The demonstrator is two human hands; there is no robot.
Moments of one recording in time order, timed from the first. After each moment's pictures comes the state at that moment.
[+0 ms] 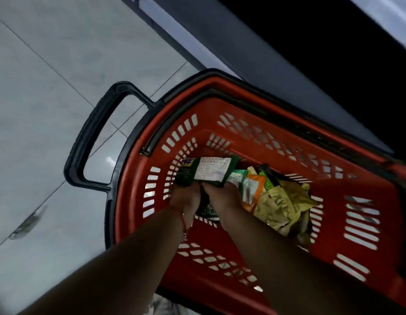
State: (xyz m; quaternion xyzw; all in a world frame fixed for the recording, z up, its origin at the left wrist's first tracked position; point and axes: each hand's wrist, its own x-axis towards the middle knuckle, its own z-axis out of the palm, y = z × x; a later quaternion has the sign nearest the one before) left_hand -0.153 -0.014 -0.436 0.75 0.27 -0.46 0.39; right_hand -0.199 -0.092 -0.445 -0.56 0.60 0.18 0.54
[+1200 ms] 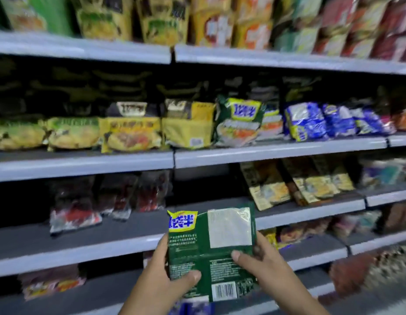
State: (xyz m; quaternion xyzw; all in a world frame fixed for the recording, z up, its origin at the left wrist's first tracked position) left_hand -0.406 -0.155 0.452 0.53 -0.58 -0.39 0.47; right_hand -0.637 -0.192 0.466 -0.58 0.44 -0.44 0.53
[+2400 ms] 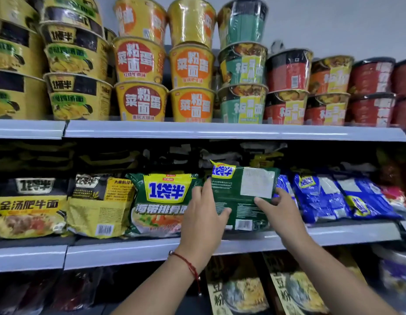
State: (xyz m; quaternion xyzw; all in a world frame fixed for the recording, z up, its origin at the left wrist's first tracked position) left_hand -0.692 -0.465 0.643 0.59 -0.63 0.12 0.48; right_hand -0.857 -0.511 0.649 -0.60 0.49 -0.59 0.24
